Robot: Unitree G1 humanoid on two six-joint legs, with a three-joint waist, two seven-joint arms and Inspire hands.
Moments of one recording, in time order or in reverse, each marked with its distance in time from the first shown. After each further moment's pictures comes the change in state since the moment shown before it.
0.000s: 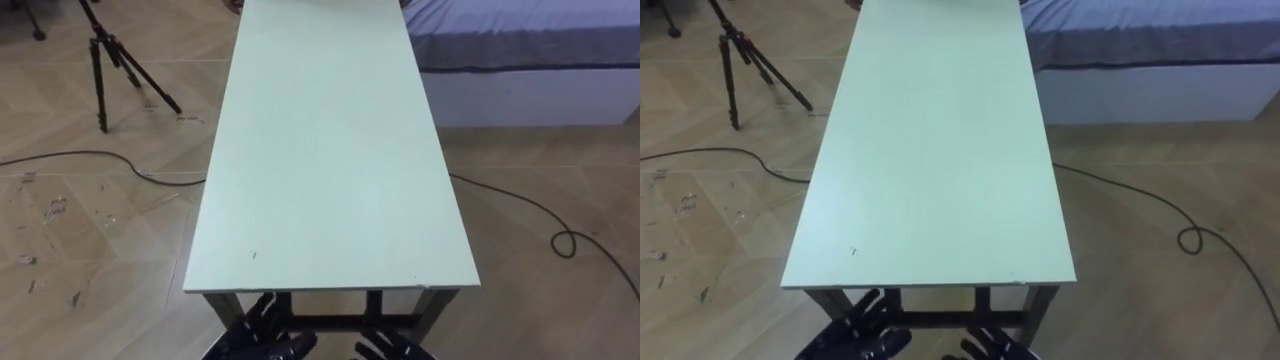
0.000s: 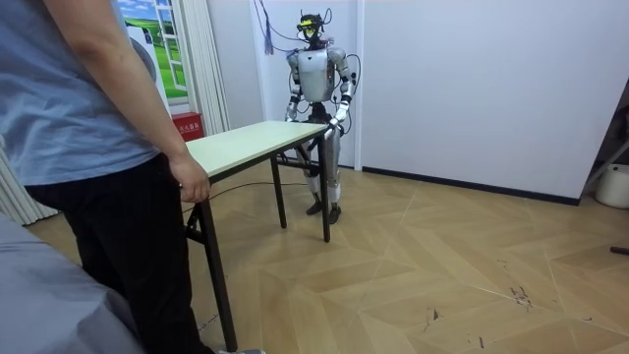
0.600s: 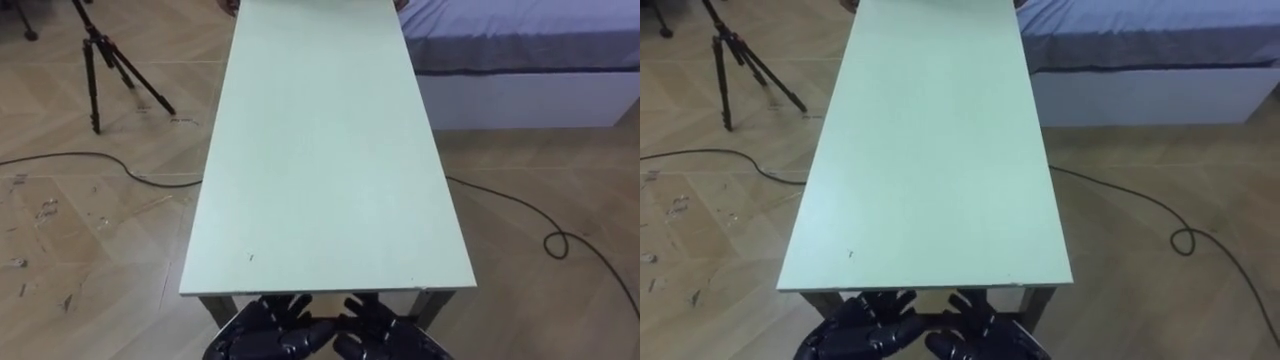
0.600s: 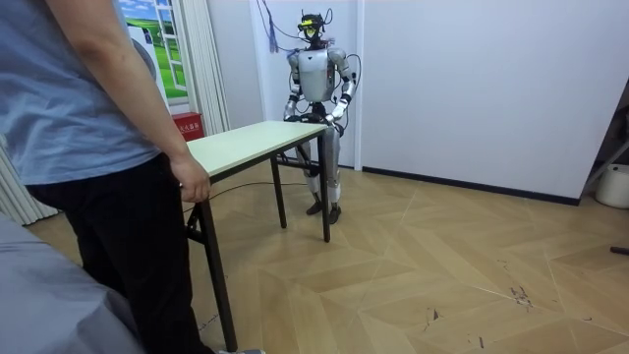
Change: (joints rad) left arm -0.028 0.047 -0.051 -0.096 -0.055 0.055 0.006; right arm -0.048 -0.040 0.040 -0.060 0.077 0.022 -0.022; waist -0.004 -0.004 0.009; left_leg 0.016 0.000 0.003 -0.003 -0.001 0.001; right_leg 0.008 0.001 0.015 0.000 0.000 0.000
